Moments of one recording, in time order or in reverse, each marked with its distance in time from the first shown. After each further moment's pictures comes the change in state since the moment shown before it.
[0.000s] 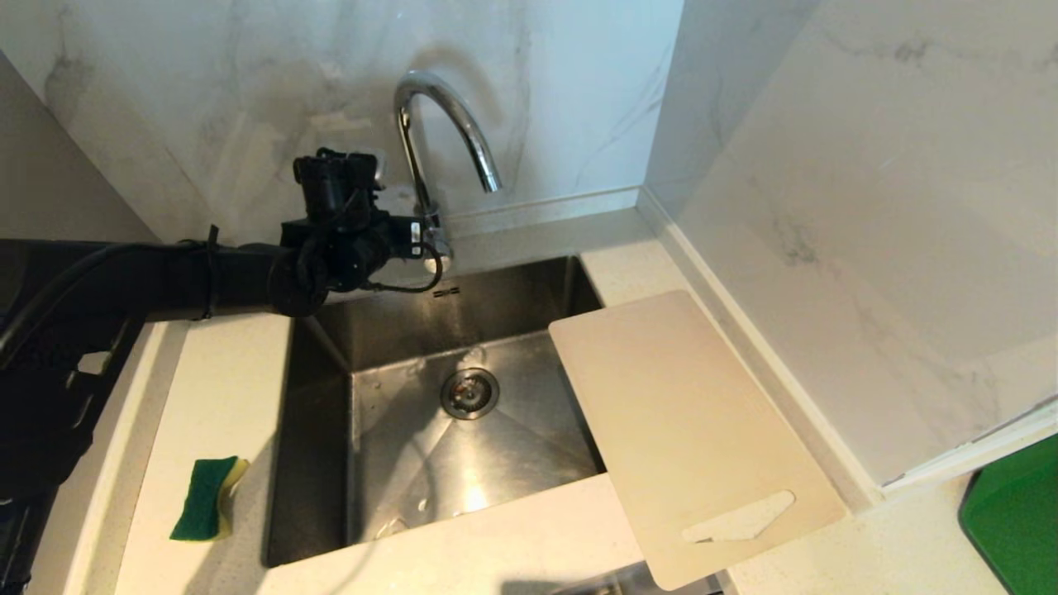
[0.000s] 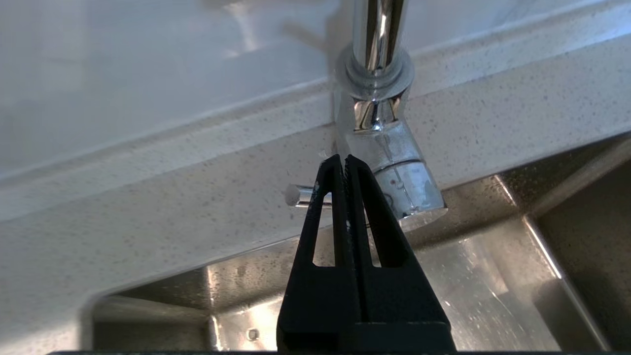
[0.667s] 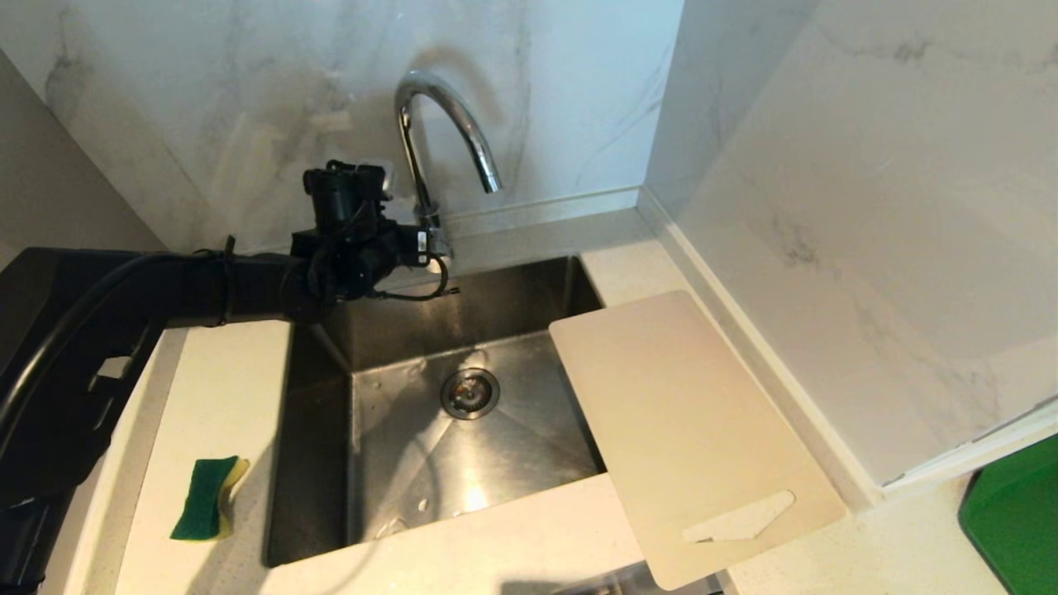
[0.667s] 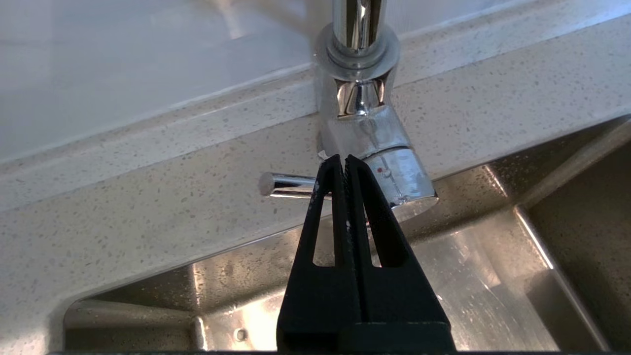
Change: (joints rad) left arm 0.000 0.030 -0.005 -0.012 -0.033 -0.004; right arm 0.000 0.000 0.000 0.000 0.000 0.000
